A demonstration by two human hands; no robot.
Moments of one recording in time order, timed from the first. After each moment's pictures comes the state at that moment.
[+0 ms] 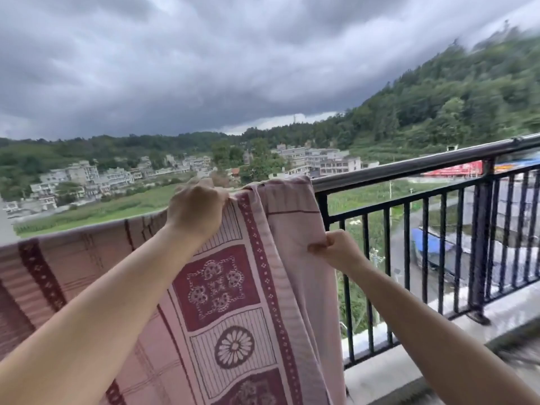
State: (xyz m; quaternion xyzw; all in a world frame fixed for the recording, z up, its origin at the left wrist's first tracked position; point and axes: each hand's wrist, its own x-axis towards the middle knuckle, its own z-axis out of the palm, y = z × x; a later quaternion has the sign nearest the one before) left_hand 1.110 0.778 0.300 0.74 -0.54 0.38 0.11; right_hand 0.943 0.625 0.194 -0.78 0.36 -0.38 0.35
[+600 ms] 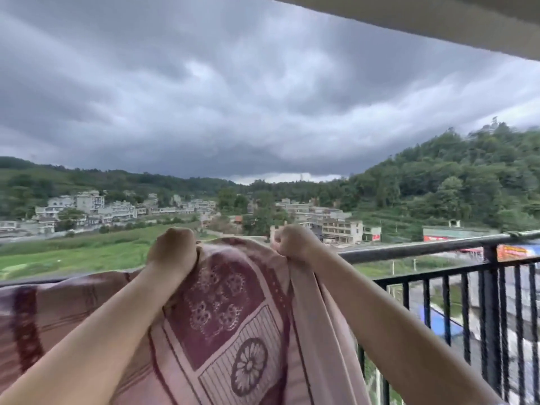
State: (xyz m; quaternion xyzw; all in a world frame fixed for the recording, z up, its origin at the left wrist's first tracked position) left_hand 1.122 0.717 0.327 0.85 -0.42 0.25 0.22; right_hand 0.990 0.551 0.337 -0.91 0.30 -0.29 -0.06
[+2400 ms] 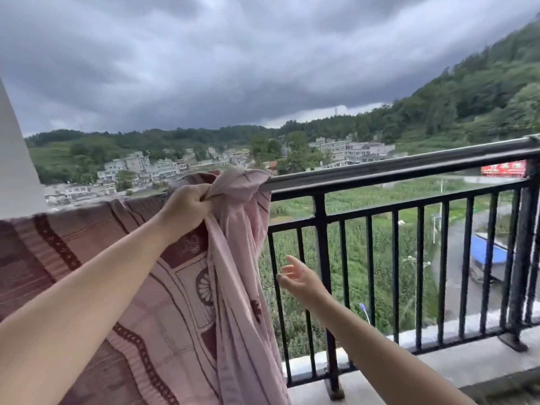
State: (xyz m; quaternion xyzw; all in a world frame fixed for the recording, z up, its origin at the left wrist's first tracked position) left_hand 1.025 0.719 0.285 0.73 -0.53 0.09 0.42; right_hand 0.893 0.579 0.126 -0.80 0.22 -0.28 0.49
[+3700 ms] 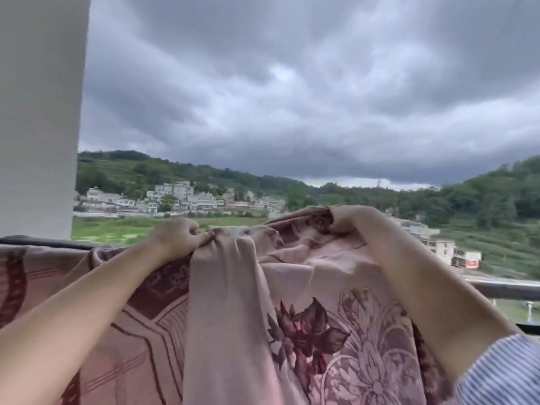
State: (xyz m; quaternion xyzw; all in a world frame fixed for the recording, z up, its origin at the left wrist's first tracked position) left_hand 1.086 0.653 0.333 0.86 -0.39 0.17 0.28; right_hand 0.975 0.332 0.390 -0.96 0.27 -0.11 -0.03
